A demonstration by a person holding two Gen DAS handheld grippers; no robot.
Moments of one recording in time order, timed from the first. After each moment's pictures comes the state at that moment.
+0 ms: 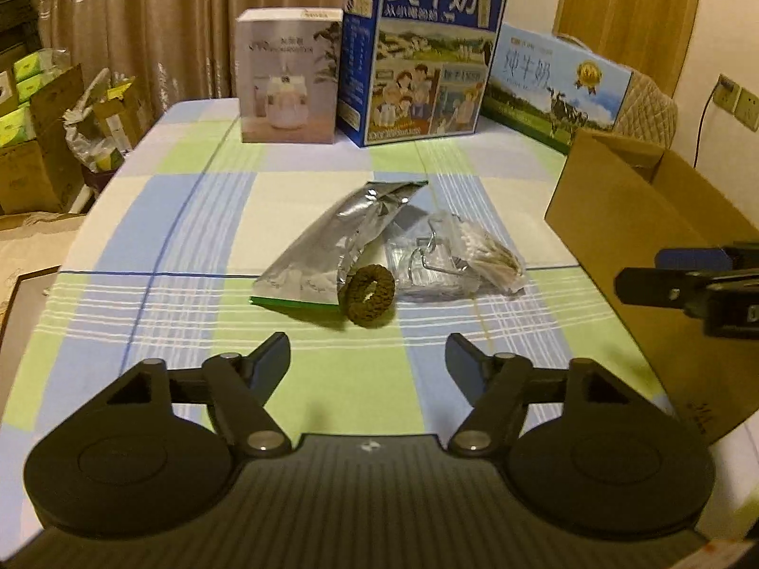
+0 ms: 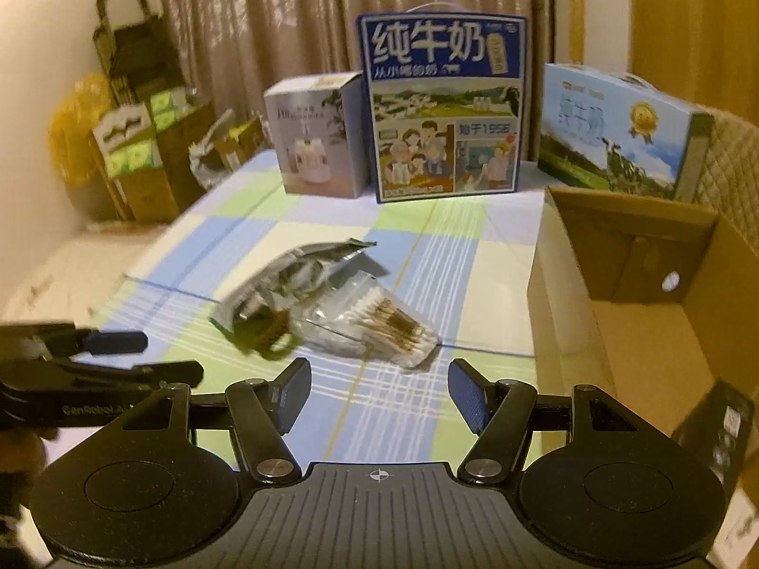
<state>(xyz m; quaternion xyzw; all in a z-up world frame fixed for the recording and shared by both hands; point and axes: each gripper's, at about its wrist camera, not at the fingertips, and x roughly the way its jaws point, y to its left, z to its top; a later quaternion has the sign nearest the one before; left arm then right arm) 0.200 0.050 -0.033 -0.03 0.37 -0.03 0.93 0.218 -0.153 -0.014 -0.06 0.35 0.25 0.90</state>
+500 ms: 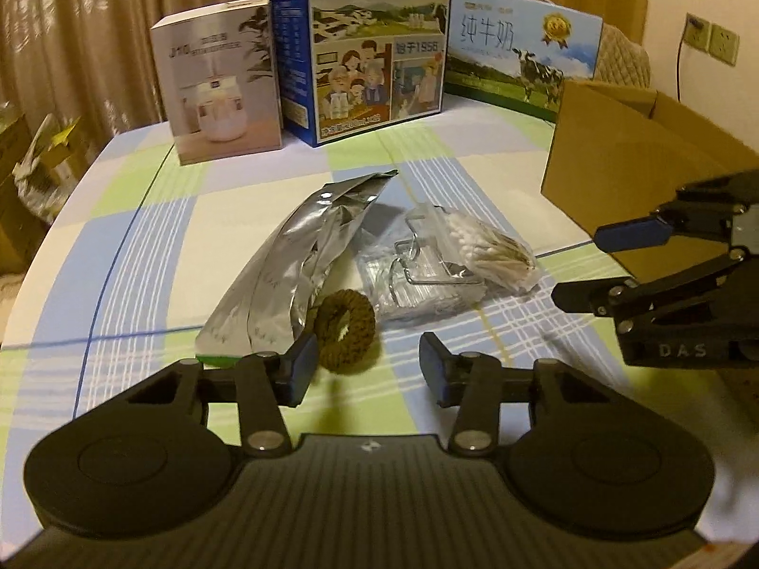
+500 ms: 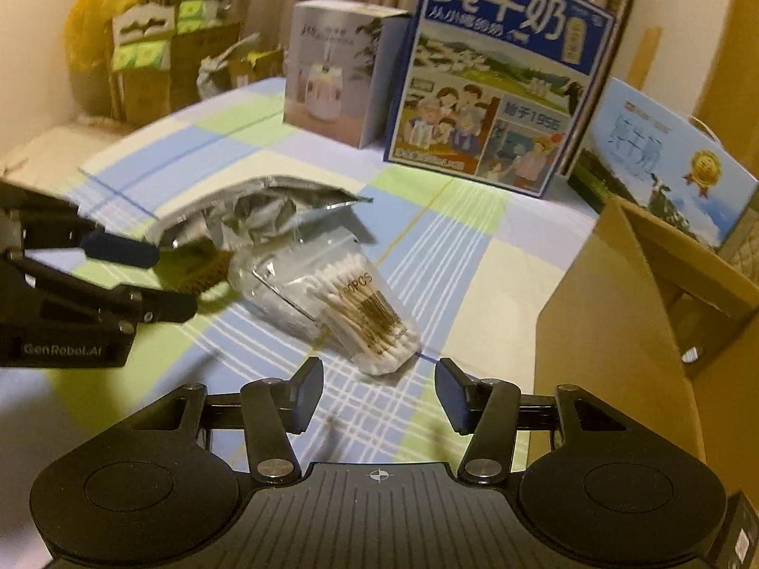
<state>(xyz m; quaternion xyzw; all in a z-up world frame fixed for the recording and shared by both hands) 0.257 0.032 -0.071 0.05 0.36 -0.08 0.93 0.269 -0.119 -0.082 -0.20 0.34 0.26 0.88</state>
